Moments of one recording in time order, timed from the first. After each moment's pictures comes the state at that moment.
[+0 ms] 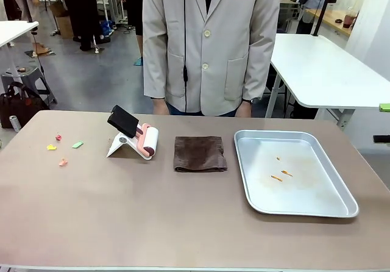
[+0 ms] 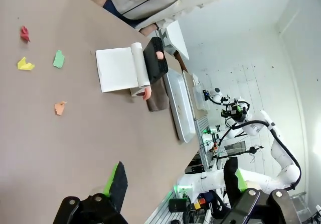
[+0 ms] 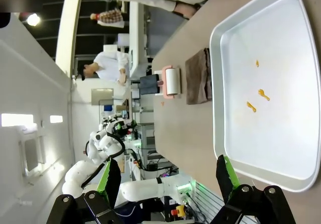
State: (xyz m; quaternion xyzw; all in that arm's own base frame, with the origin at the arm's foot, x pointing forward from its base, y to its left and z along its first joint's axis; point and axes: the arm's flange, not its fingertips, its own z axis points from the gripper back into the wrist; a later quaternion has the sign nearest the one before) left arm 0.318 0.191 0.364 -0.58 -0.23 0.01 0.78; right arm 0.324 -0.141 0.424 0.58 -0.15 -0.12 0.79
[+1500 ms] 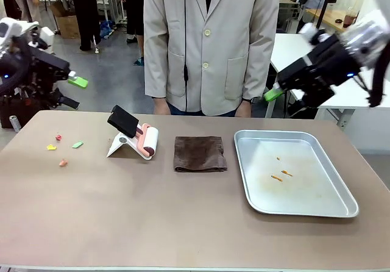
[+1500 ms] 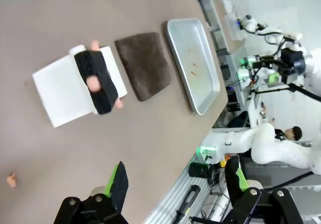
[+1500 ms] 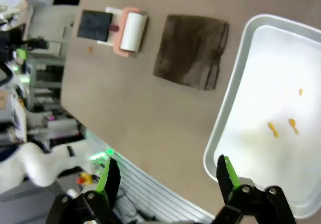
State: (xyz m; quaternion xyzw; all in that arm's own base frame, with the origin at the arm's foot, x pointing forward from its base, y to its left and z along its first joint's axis) left arm 0.467 0.004 0.471 -0.47 -0.09 -0.14 0.87; right arm 0.402 0.138 0.517 0.31 -0.08 0.11 0.94
